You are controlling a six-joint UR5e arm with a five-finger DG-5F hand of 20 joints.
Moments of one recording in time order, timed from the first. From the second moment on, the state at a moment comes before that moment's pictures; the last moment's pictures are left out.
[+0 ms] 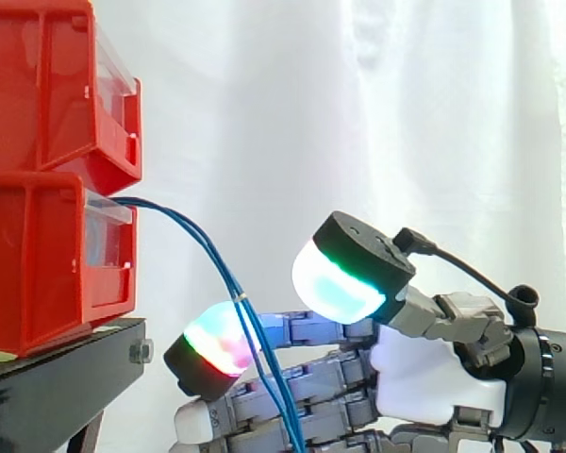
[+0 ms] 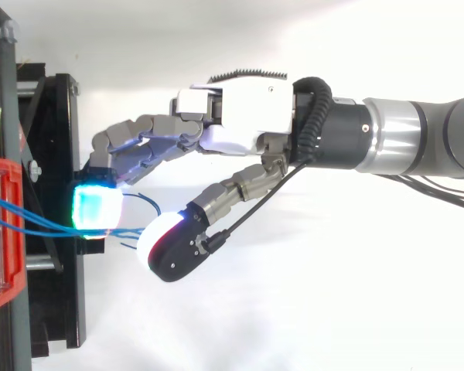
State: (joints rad) arm 0.07 -2.43 -1.23 -2.46 -1.47 0.02
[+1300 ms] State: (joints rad) arm 0.07 -2.45 -1.23 -2.41 -1.46 0.02
